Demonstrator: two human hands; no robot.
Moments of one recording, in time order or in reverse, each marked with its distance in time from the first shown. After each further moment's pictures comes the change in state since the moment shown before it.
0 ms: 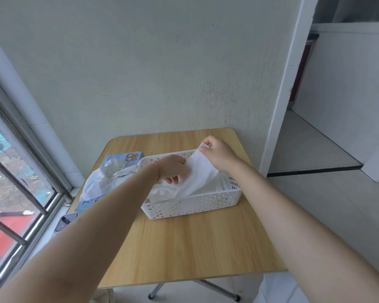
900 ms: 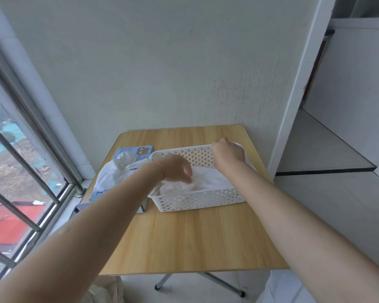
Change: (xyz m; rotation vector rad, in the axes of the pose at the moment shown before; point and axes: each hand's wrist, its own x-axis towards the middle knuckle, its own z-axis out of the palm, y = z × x) left_hand -0.013 -0.026 -0.005 0.524 0.057 0.118; right_hand -0.003 -0.016 0.021 -0.959 -0.017 0.059
